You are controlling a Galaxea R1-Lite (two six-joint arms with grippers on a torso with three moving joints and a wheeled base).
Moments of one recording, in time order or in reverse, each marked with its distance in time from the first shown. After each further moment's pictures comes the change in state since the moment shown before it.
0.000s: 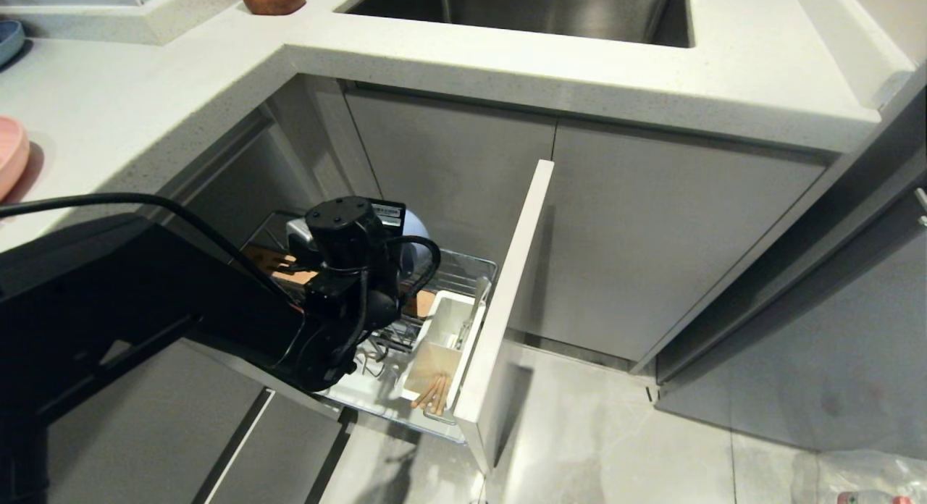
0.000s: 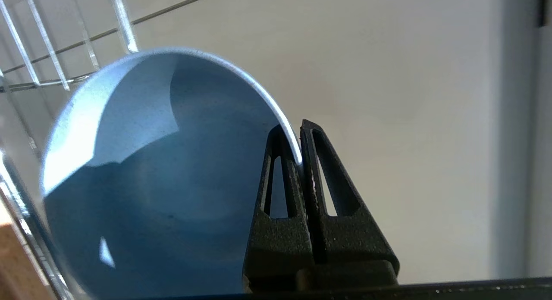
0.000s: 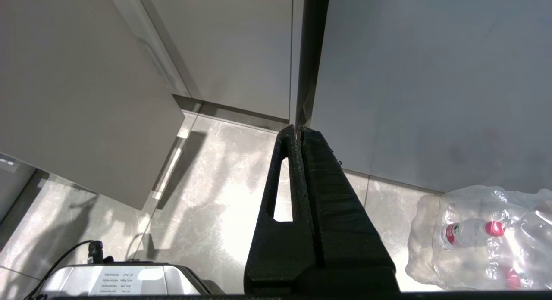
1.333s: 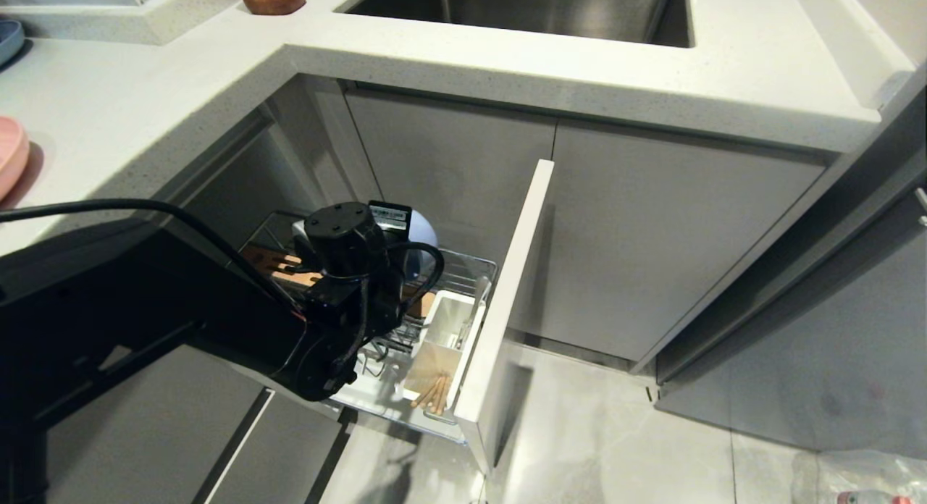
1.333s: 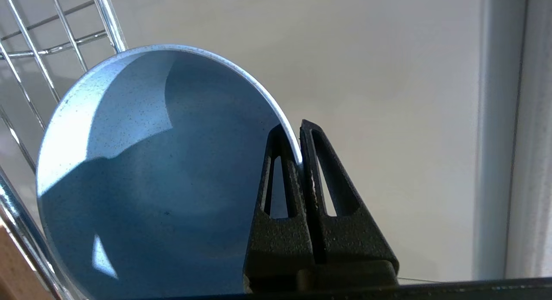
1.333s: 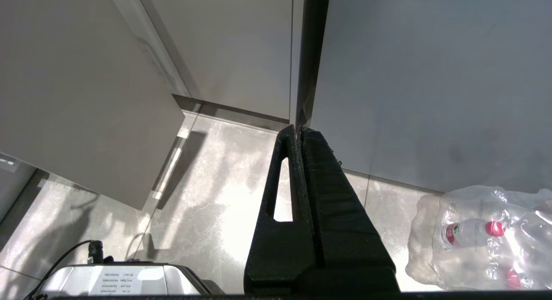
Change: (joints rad) left arm -0.016 -0.006 0.038 -0.057 -0.052 0.004; right arm 0.000 0.000 0.000 0.000 0.000 0.000
